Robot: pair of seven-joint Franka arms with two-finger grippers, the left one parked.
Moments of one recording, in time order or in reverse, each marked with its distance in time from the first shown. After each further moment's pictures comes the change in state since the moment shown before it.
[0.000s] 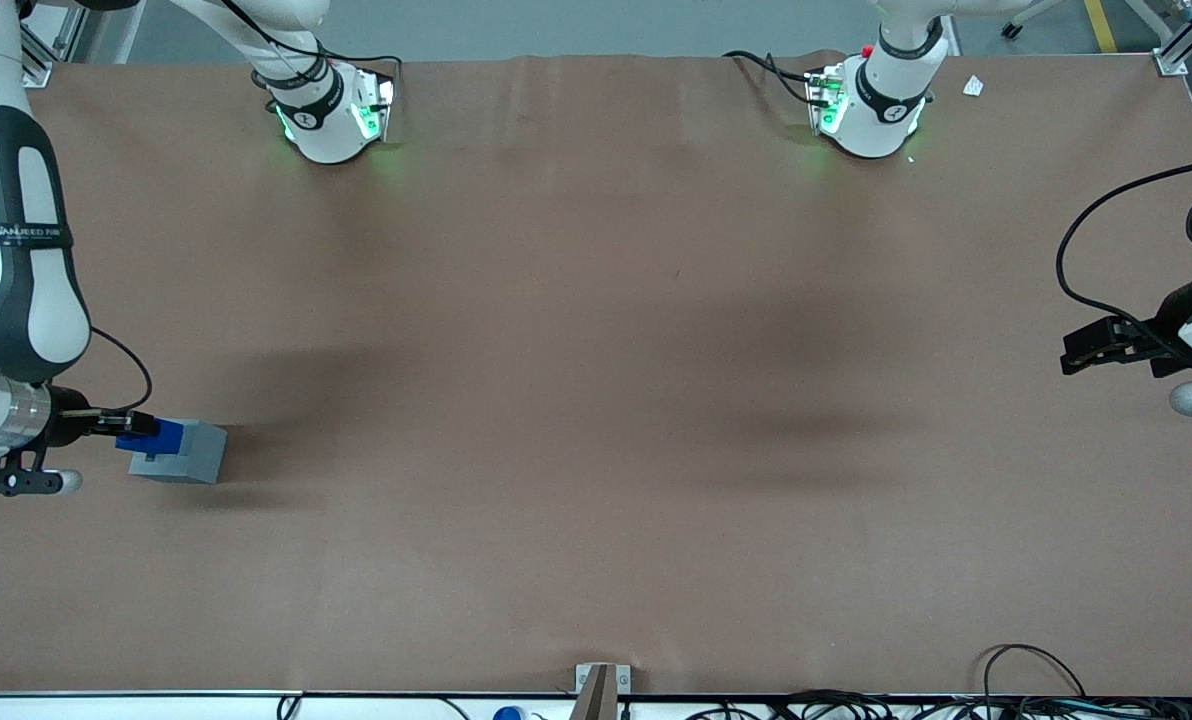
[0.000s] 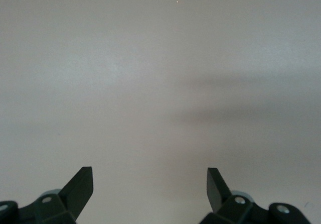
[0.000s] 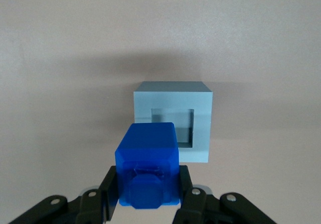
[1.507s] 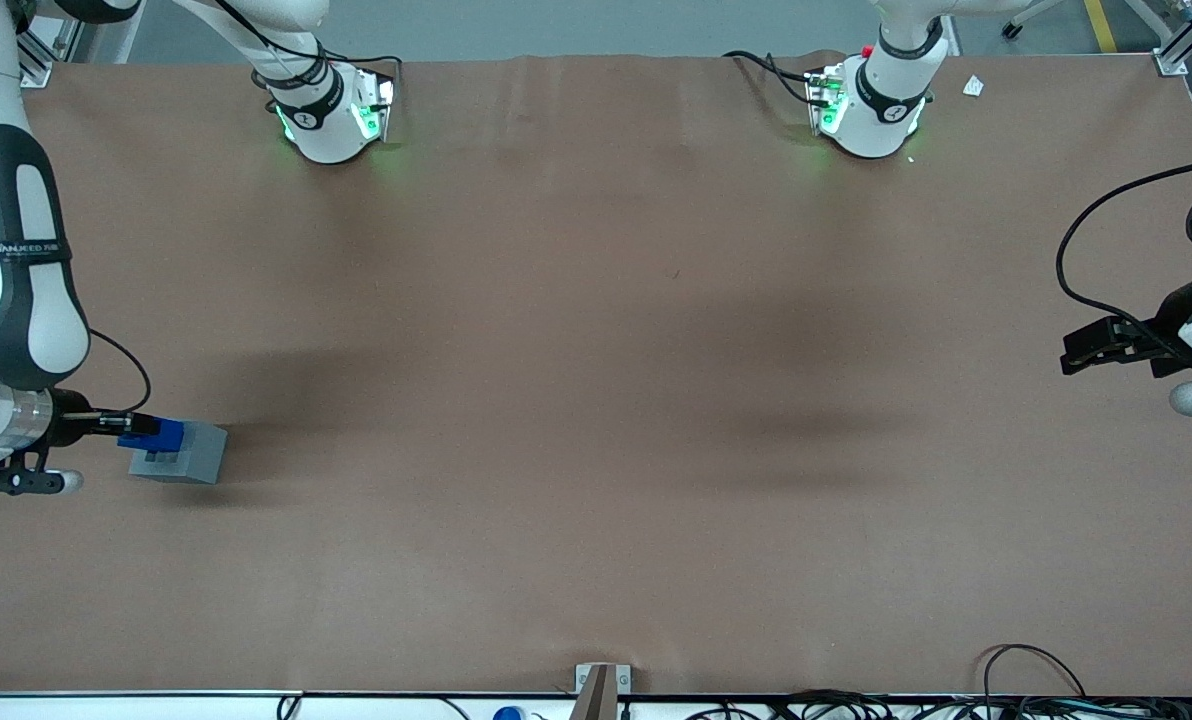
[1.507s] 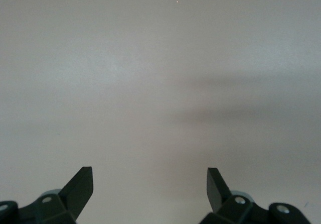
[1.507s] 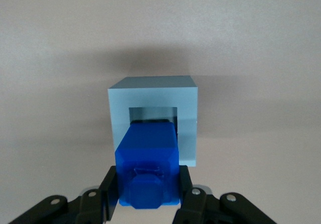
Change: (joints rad) arm -0.033 0.038 -0.001 -0.006 -0.001 0.021 -0.003
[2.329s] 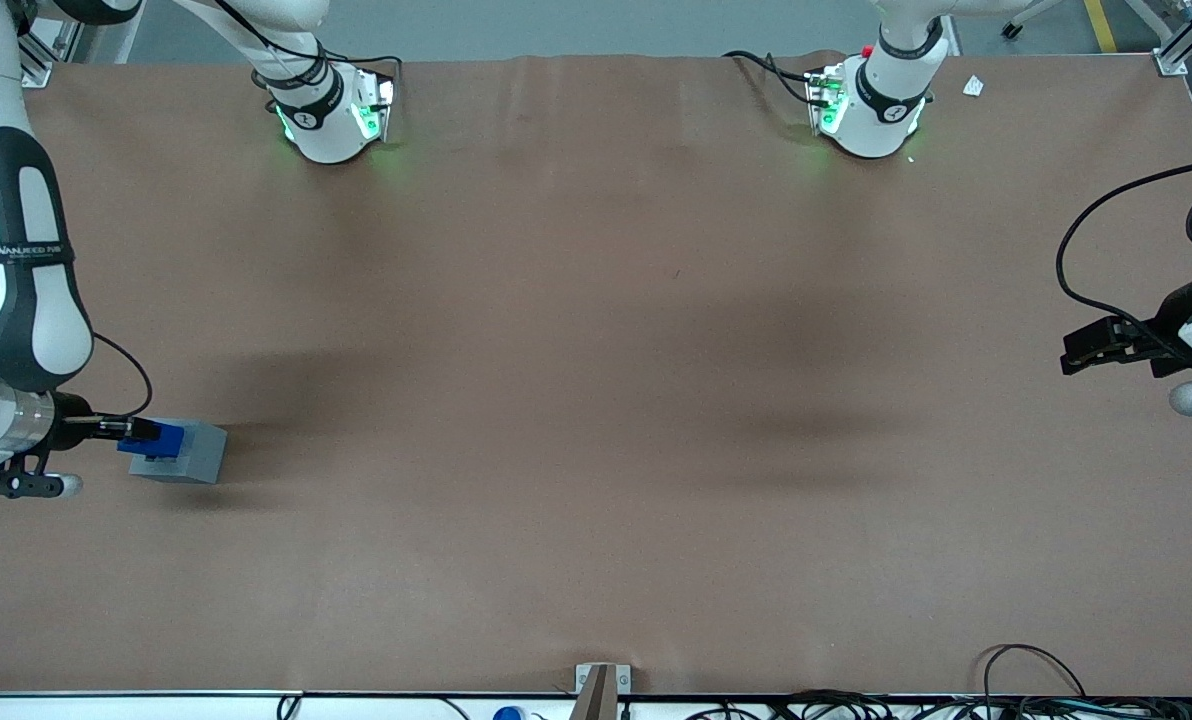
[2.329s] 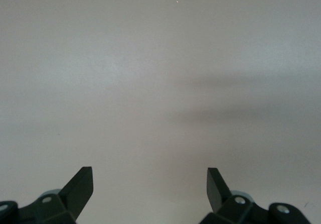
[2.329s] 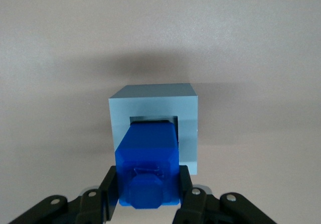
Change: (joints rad) arm 0.003 0.005 0.005 0.001 -0.002 0.029 0.017
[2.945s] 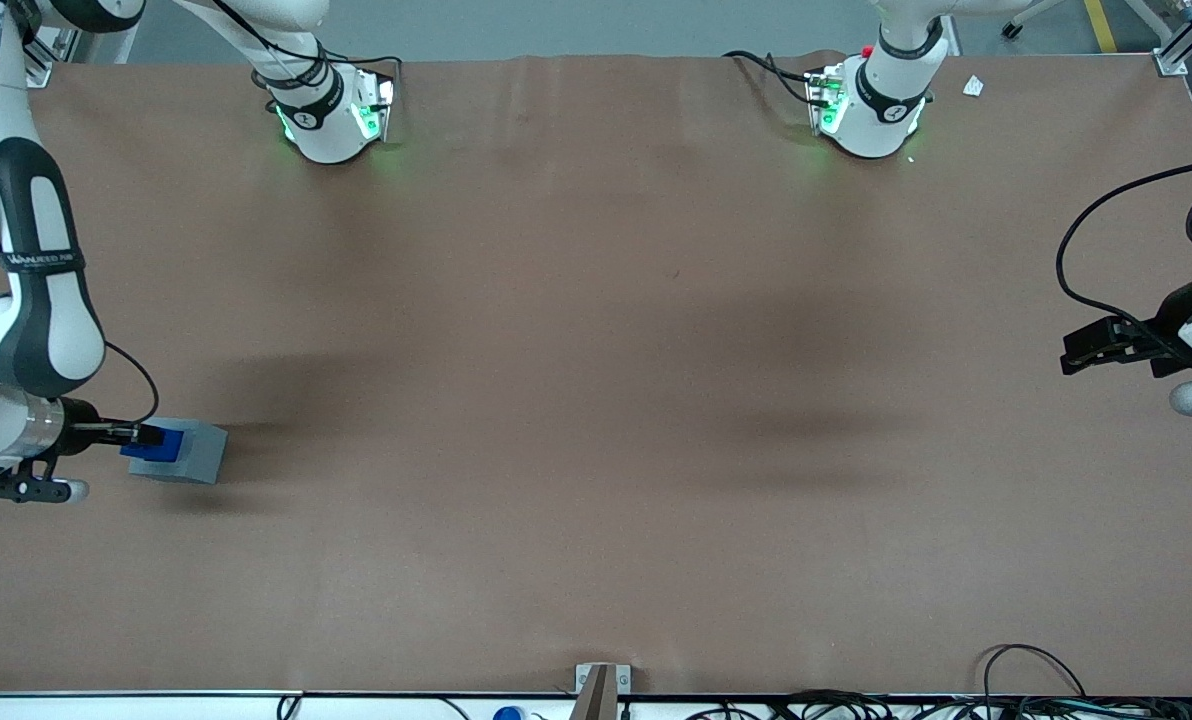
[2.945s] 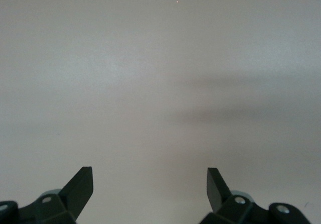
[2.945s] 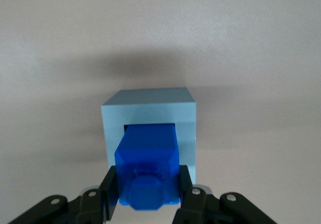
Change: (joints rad) arm 0.005 0.027 0.005 0.006 -0.034 0.021 0.058
